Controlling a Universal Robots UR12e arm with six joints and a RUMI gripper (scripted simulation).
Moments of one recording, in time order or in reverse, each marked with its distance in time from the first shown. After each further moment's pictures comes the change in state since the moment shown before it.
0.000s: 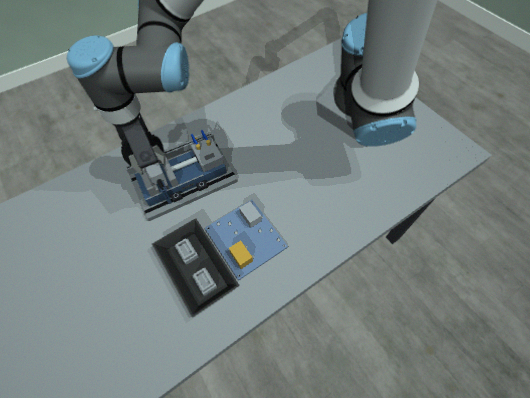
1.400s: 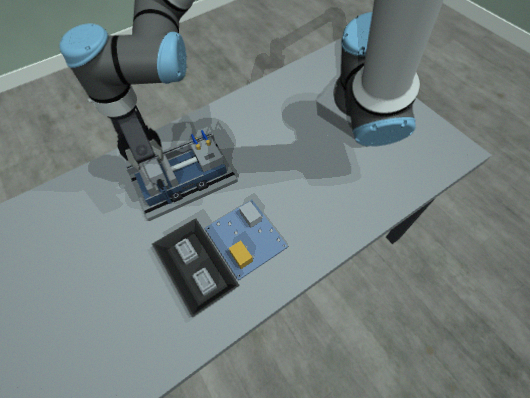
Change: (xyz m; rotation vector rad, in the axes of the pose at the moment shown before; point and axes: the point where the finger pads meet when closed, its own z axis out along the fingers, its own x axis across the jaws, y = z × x) arm 0.000 0.000 -0.024 0.000 0.000 0.000
